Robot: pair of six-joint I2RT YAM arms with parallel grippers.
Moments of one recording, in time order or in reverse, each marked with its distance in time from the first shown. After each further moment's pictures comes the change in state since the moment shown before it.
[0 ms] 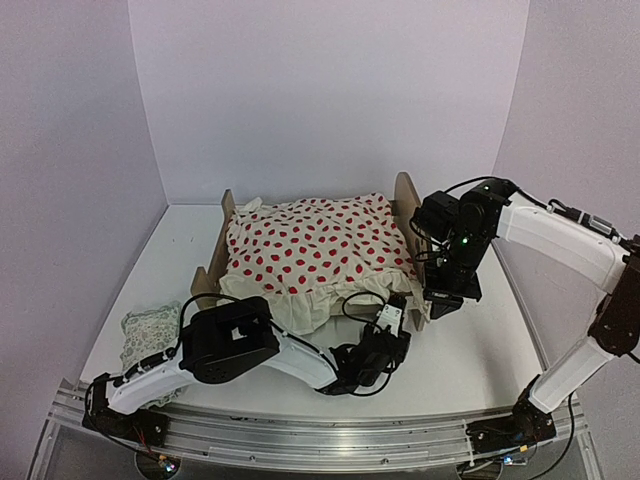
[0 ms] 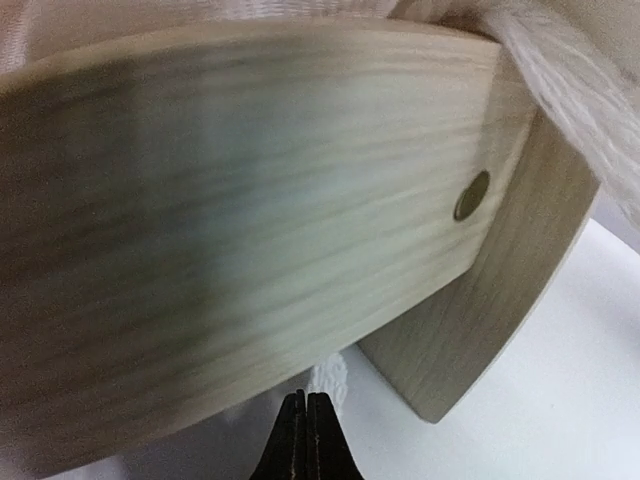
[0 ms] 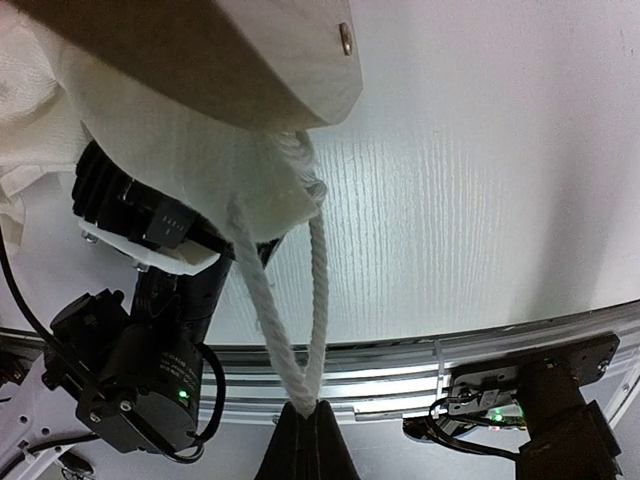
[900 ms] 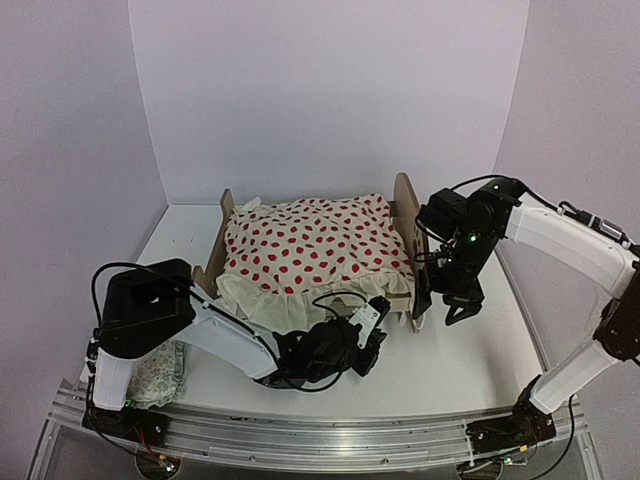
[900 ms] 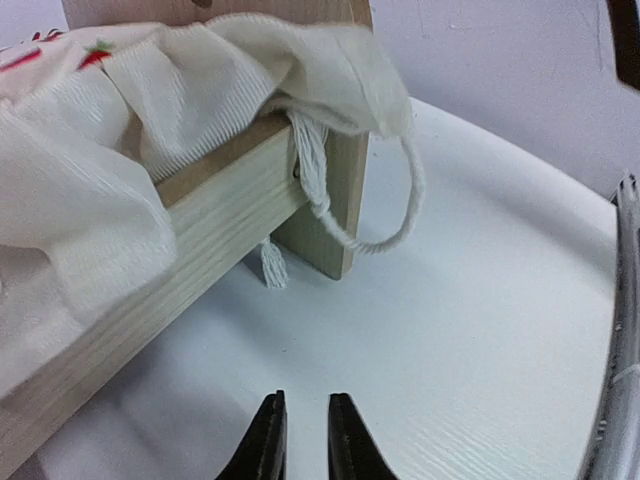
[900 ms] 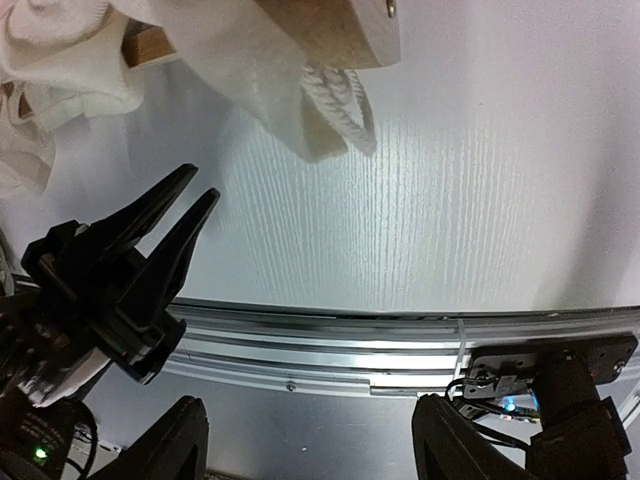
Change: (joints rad) left arm -0.016 -0.526 -0.550 -0.106 0.320 0.082; right arm 0.000 -0.045 -0.007 -0.005 -0.103 -0.044
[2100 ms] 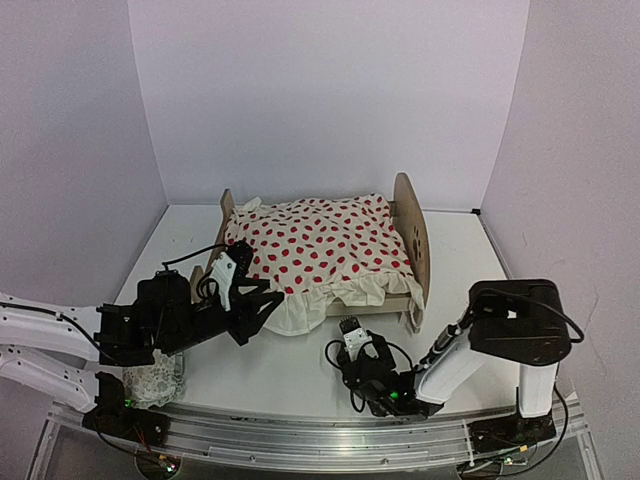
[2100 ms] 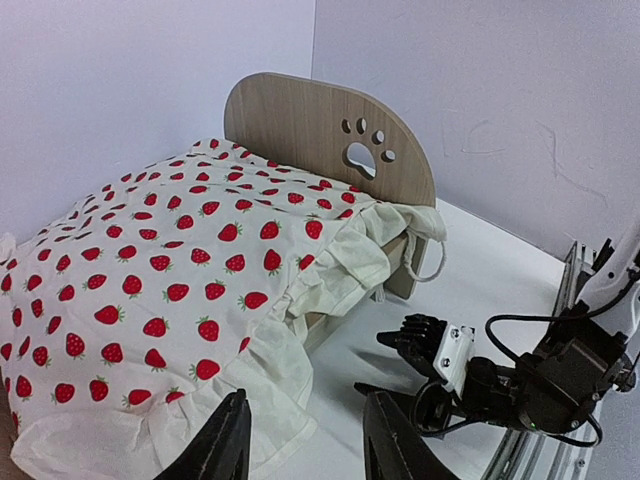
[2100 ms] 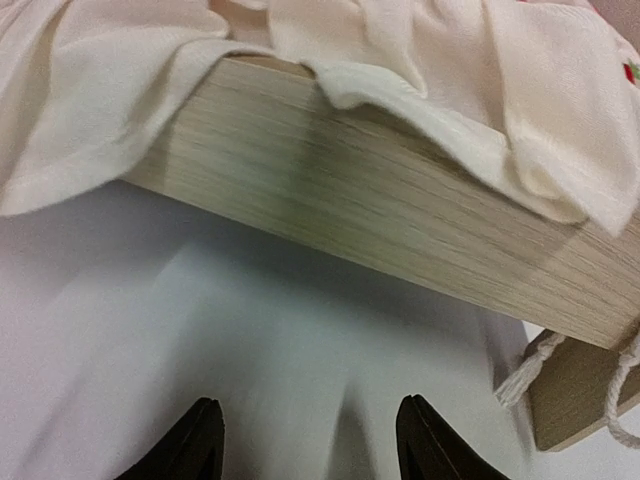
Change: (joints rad) left arm 0.097 -1.078 -0.582 -0.297 0.014 0.082; right arm 0.604 0.524 -0.785 2.189 1.237 -0.606
